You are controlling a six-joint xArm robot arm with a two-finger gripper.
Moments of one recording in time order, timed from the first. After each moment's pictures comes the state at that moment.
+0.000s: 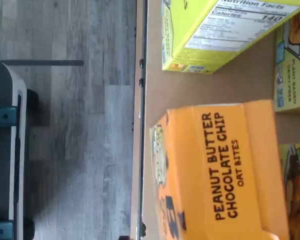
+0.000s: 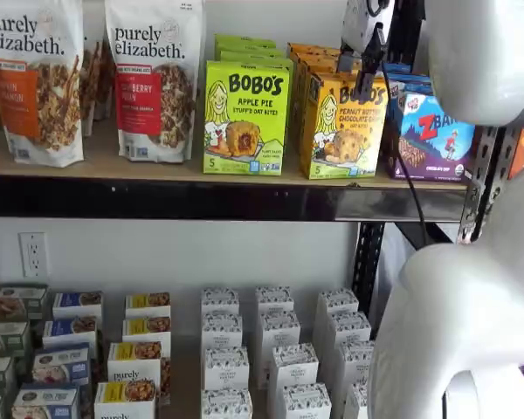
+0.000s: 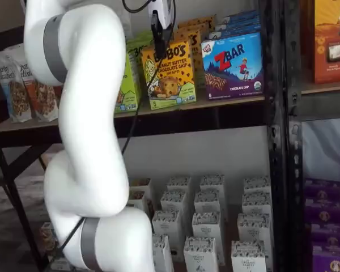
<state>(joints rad) -0.06 -0.08 -1.72 0.09 1.73 -1.60</state>
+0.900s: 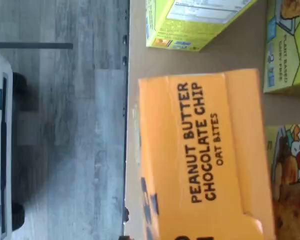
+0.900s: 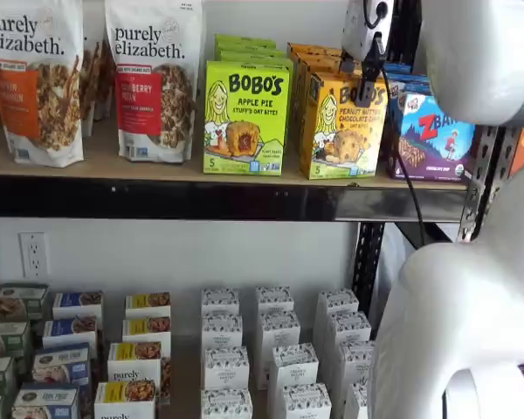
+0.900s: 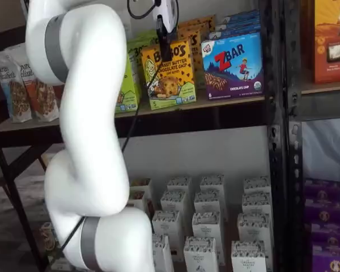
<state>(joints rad) -0.05 -0.07 -1.69 0.04 1.68 -1.61</state>
